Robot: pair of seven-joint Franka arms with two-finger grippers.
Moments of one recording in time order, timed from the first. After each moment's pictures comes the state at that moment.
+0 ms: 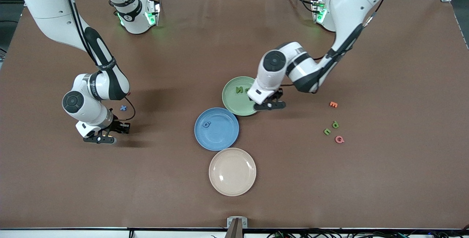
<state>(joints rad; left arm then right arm) -0.08 0.59 -0.64 -1.89 0.44 2.33 -1.01 0.05 0.54 -0.04 -2.04 0.00 2.62 0.07</state>
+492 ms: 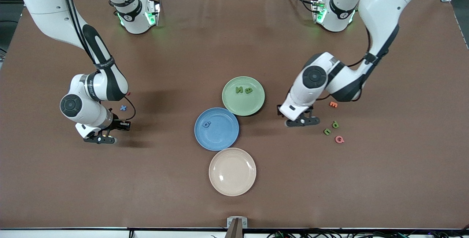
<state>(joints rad) 0.14 0.55 -0.64 -1.92 0.45 2.33 -0.82 0.06 0.50 -0.02 -1.98 0.00 2.41 0.15</state>
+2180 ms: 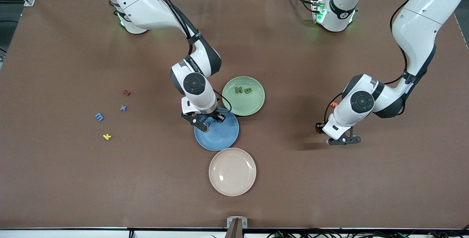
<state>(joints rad) 0.37 0.68 -0.62 -1.92 0.64 2.42 -0.69 0.65 0.70 0.00 -1.63 0.08 2.37 1.20</state>
